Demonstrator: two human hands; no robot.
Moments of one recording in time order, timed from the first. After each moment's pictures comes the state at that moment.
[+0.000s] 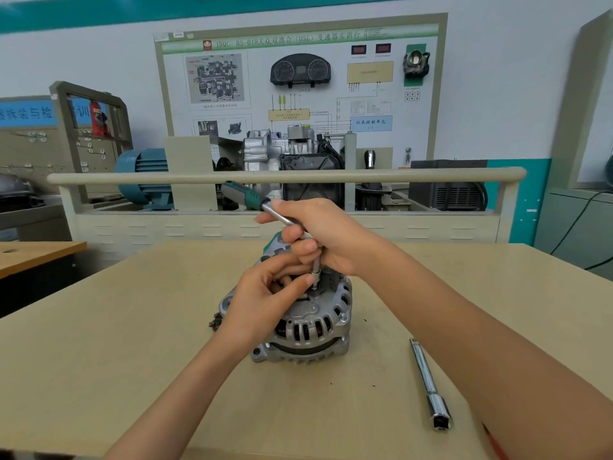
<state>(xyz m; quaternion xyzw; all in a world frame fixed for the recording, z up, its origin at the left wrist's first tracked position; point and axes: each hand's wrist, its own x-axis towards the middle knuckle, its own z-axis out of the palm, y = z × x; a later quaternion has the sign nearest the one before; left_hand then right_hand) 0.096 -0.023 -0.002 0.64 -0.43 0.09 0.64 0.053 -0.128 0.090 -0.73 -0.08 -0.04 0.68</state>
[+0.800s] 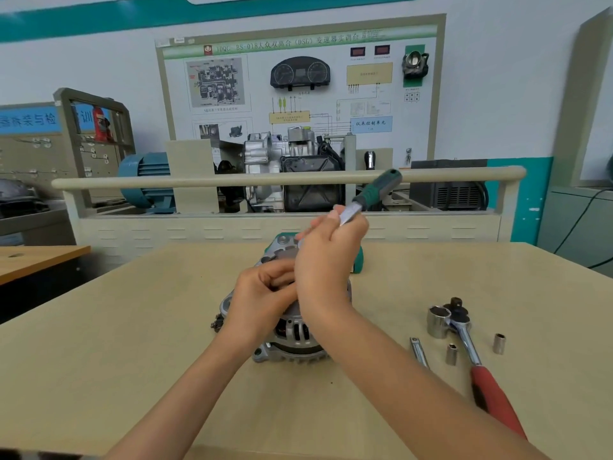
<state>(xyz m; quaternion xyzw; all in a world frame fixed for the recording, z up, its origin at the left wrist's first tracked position) 0.086 -0.023 0.000 0.62 -0.44 0.11 0.63 0.039 -0.088 0.055 -0.56 0.02 -0.45 0.69</state>
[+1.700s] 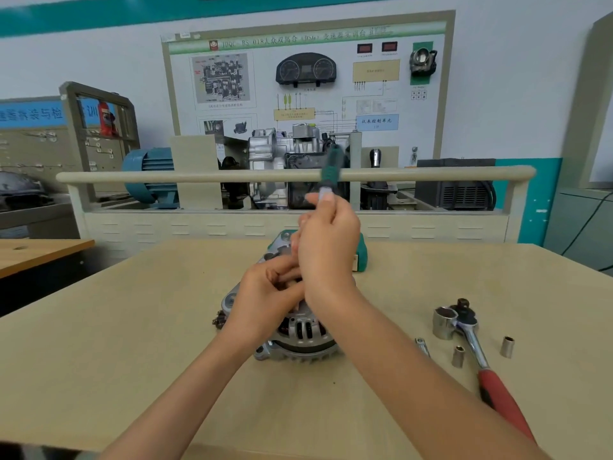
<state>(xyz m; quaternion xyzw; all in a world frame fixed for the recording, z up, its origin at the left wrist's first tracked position) 0.093 -0.024 -0.001 0.64 -0.45 0.12 0.61 0.052 -0.093 0.061 -0.59 0.01 -0.41 0.70</state>
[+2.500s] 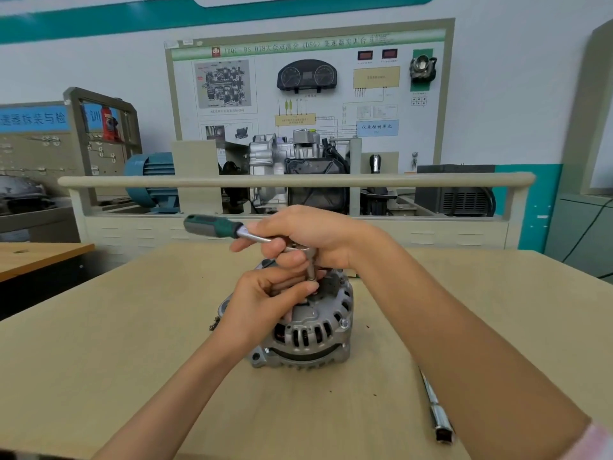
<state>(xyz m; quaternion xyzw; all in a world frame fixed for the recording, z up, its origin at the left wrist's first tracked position) 0.096 -0.024 -0.001 0.62 -0.45 0.06 0.64 0.056 -0.122 0.101 -0.79 -0.13 0.10 0.60</state>
